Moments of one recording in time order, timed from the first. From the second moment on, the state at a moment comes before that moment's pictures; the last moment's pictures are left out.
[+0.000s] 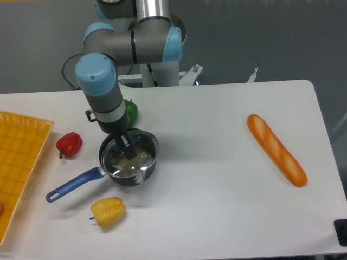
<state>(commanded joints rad) 2.14 -1.79 -1.77 -1.07 1.61 1.12</state>
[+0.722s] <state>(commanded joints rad) 2.14 -1.80 -1.78 -1.07 1.64 1.12</state>
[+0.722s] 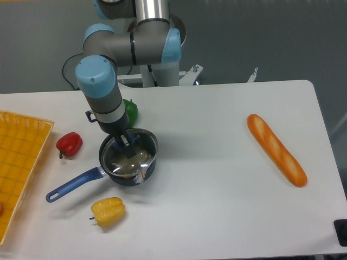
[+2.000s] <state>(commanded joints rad) 2.12 -1.83 -1.79 -1.07 1.69 1.12</state>
